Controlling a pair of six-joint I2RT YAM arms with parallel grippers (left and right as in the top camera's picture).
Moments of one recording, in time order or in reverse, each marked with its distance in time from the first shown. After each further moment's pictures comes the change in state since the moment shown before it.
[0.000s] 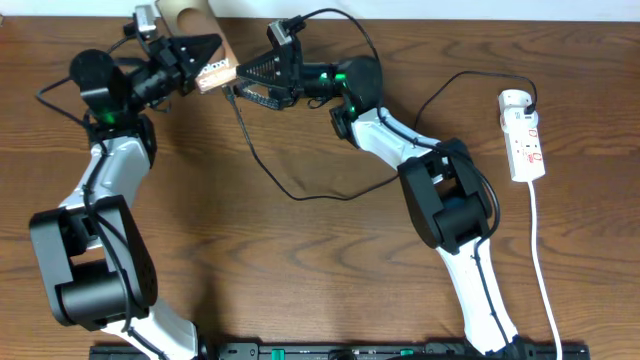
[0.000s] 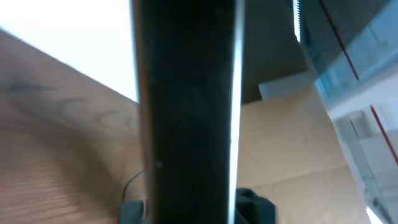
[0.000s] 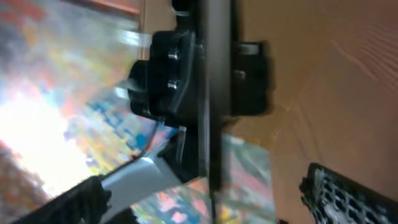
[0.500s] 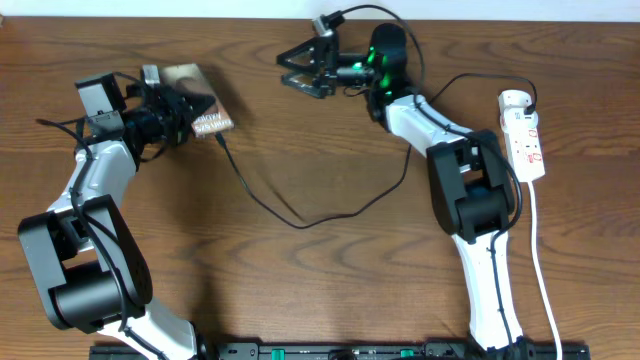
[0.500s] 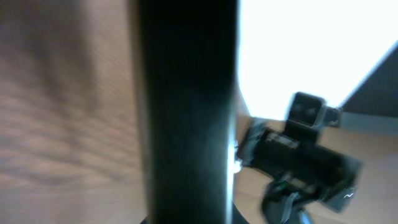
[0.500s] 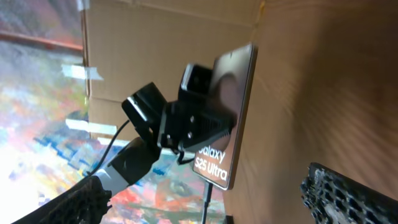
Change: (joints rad) left arm 0.066 0.002 -0.006 -0.846 -0.108 0.524; right arm -0.158 0.000 0.003 -0.438 -0.065 -0.401
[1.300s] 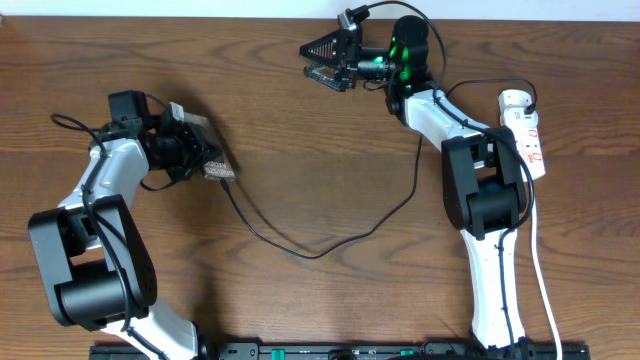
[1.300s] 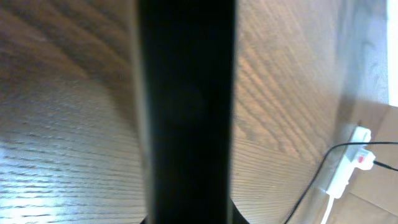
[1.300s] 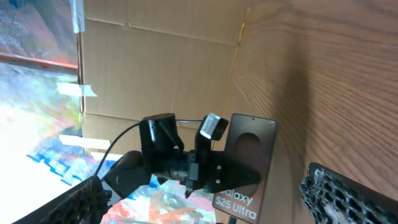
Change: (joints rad) left arm -0.064 0.000 -0.013 -0.447 -0.372 0.389; right arm -0.061 0.000 0.001 -0.068 -0.004 -0.056
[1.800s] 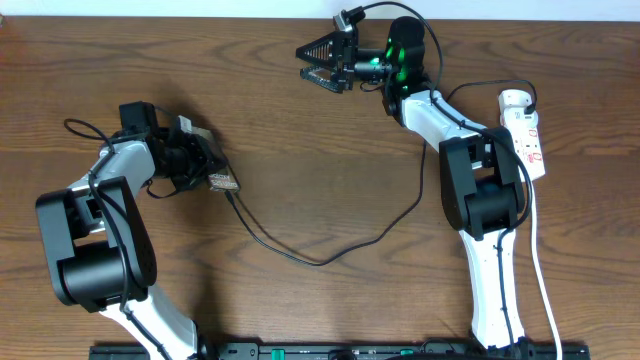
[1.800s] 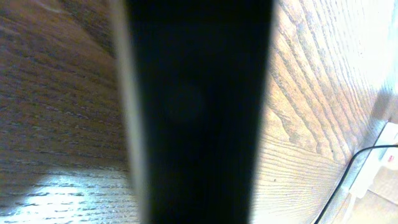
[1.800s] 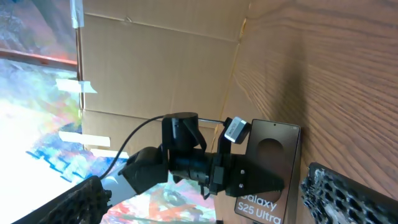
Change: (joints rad) left arm 0.000 0.091 -0.029 0.035 -0.008 0.044; right arm 0.009 0.000 0.000 0.000 -0.004 -0.003
